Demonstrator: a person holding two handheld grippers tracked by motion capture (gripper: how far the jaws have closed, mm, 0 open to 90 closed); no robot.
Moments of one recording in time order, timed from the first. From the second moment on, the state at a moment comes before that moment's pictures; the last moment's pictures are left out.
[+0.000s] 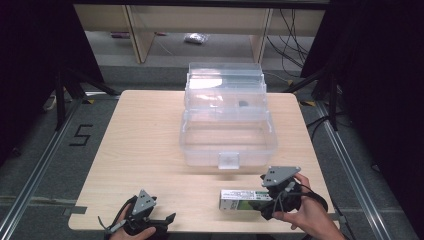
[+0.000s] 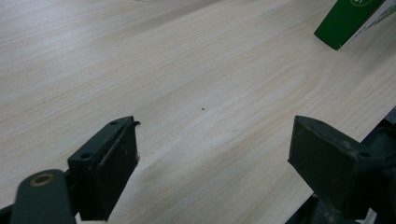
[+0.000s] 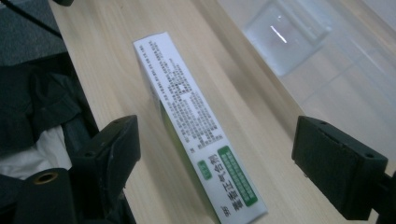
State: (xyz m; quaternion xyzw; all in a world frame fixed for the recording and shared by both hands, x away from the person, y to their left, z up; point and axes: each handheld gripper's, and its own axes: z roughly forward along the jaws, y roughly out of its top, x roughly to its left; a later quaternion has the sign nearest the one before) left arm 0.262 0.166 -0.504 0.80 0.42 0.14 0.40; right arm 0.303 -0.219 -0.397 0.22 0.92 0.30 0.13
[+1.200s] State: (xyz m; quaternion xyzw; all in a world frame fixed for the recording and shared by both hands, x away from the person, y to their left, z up) left arm 0.262 0.165 -0.503 0.81 0.42 0.15 0.39; right arm 0.329 -0.165 -0.429 0.16 0.97 0.17 0.08
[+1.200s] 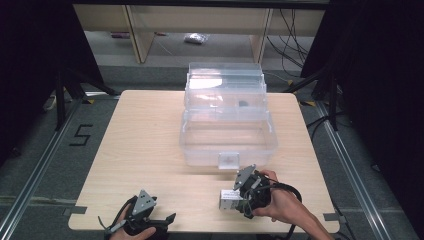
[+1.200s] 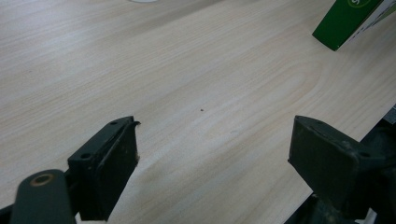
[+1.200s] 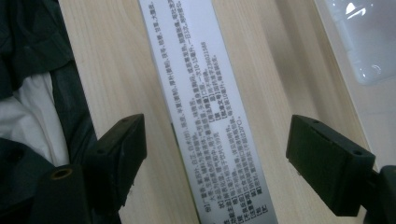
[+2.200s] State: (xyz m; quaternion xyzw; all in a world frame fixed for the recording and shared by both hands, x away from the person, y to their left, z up) left arm 0.262 0.166 -0.504 0.81 0.42 0.14 0.39; right arm 0.343 -0.152 -0.440 0.11 0.99 0.08 0.04
